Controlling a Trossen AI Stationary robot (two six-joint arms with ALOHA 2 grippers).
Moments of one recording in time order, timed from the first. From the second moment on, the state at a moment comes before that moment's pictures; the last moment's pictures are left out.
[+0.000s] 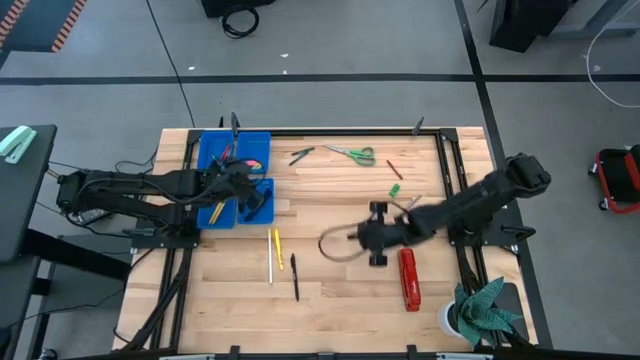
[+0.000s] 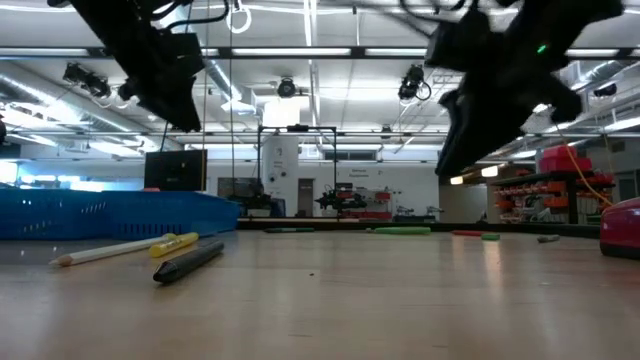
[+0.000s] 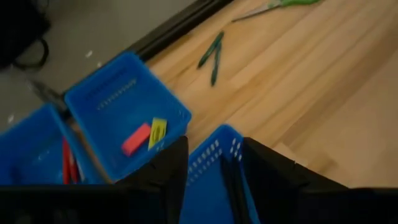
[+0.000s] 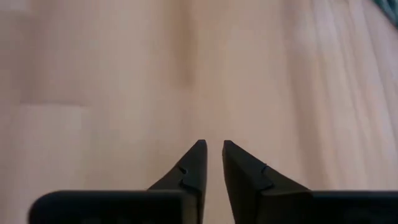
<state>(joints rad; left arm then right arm) 0.07 1.02 0.75 -0.65 -0.64 -0.53 0.29 1.50 0.84 -0.41 0.40 0.19</state>
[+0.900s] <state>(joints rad) -0.17 0.86 0.81 -0.59 -0.74 -0.32 -0.28 1.50 0.84 -0.04 0.22 0.10</state>
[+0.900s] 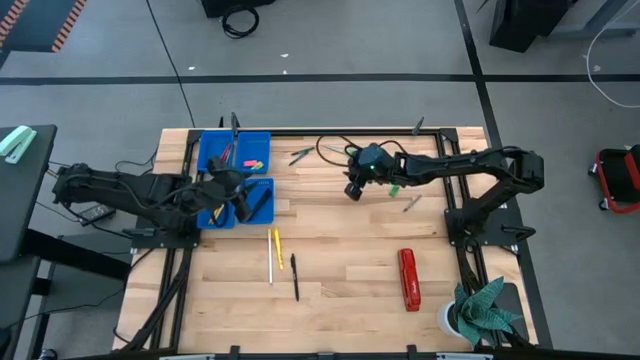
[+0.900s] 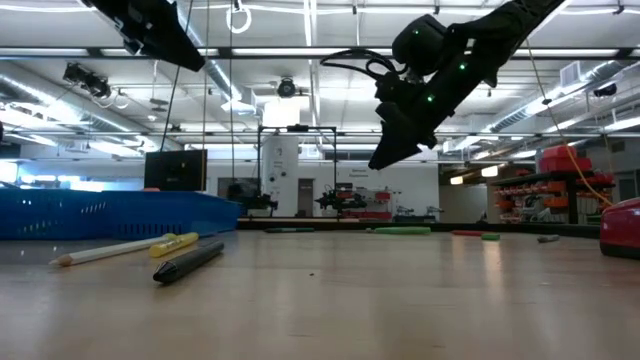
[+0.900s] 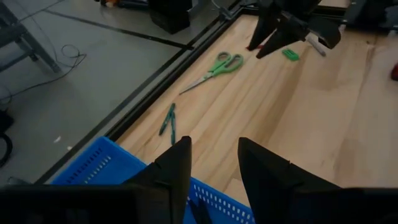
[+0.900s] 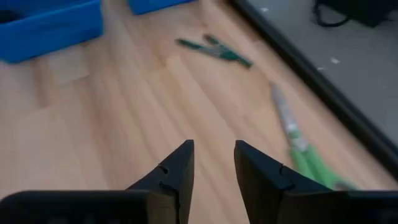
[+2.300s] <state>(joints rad) -0.19 0.90 0.81 -0.55 -0.74 -0.34 -0.21 1.52 0.71 -0.41 0.35 0.30</state>
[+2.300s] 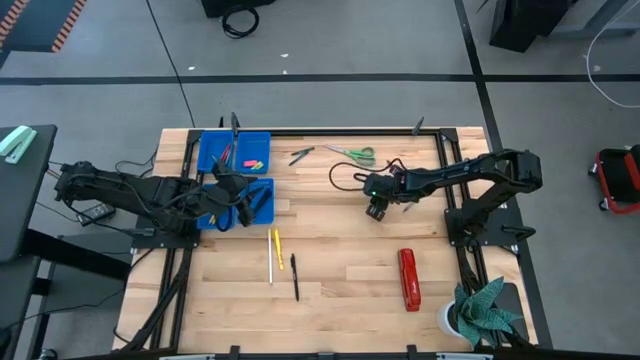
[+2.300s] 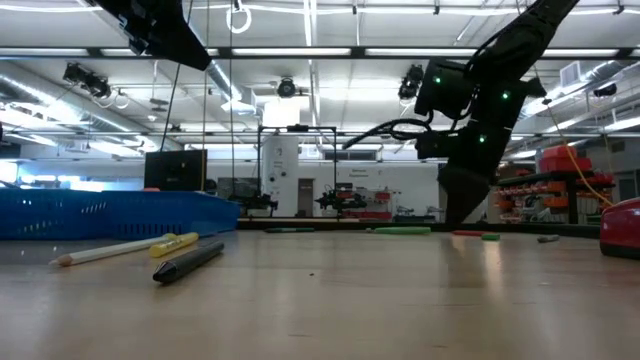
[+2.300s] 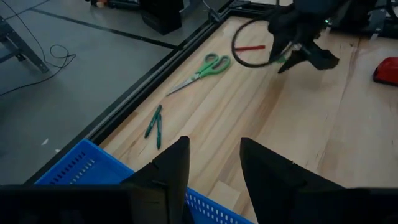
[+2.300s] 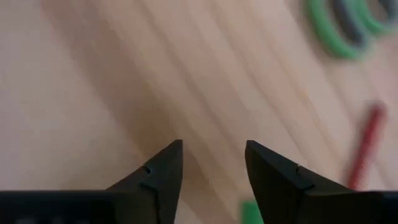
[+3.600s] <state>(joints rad) -0.19 0.90 0.81 -0.55 -0.74 -0.32 -0.32 1.52 0.82 -0.71 0.19 0.35</state>
